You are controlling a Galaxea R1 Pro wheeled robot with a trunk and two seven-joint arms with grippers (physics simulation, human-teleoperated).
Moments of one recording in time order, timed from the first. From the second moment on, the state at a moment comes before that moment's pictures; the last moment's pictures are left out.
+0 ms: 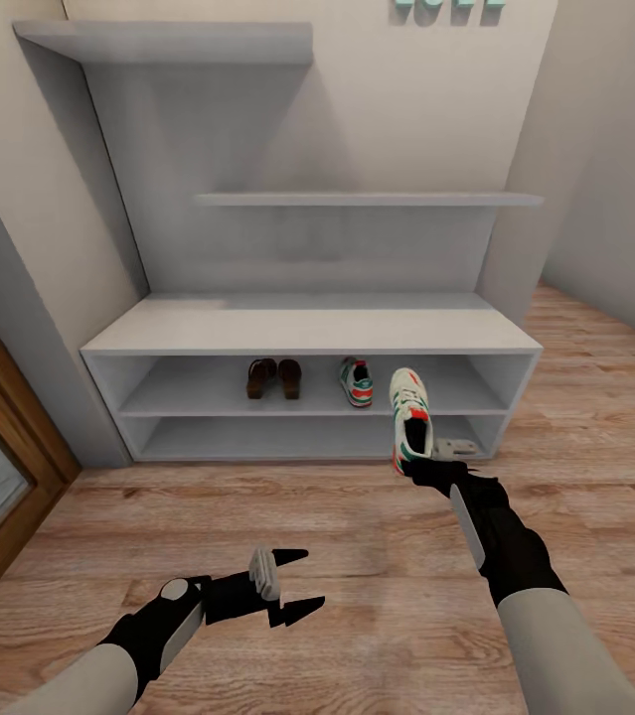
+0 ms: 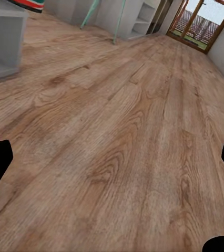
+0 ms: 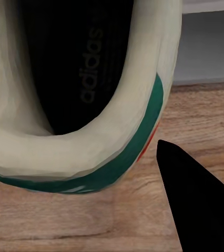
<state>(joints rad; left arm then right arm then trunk) -0.63 0.03 -0.39 -0.41 0.30 -0.37 -1.12 -0.69 0.01 -0.07 -1.01 0.00 0.57 0.05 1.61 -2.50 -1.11</state>
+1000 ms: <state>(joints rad) -0.63 0.01 -0.39 -0.39 0.30 -0.37 -1.12 -0.69 0.01 -0.06 -1.01 0.00 0.57 0.05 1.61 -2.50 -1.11</state>
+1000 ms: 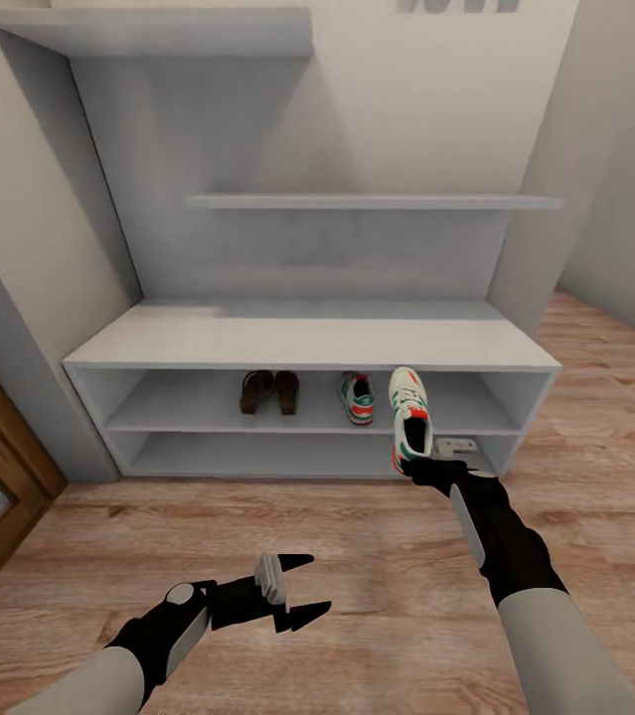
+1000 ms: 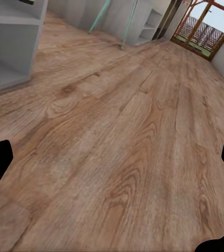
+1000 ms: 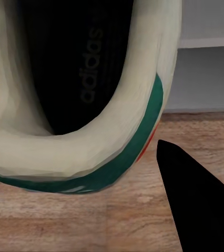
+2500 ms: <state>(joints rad) -0.63 0.00 -0.39 -0.39 0.31 -0.36 -1.12 -0.69 0.01 -0.06 -1.01 0.00 0.57 0.05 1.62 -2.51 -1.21</state>
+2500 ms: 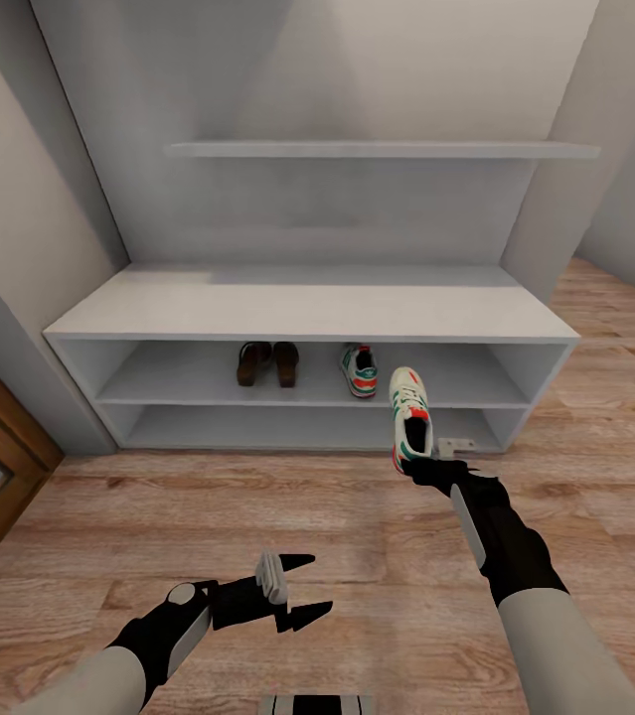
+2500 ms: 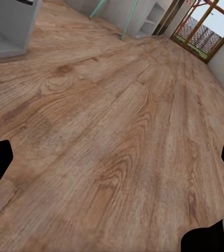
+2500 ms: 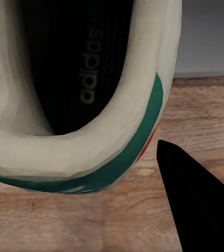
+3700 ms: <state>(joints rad) -0.63 0.00 -0.39 -0.38 0.31 -0.36 -1.12 -0.69 0.01 -0.07 -1.01 0.00 0.57 0.05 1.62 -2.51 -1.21</state>
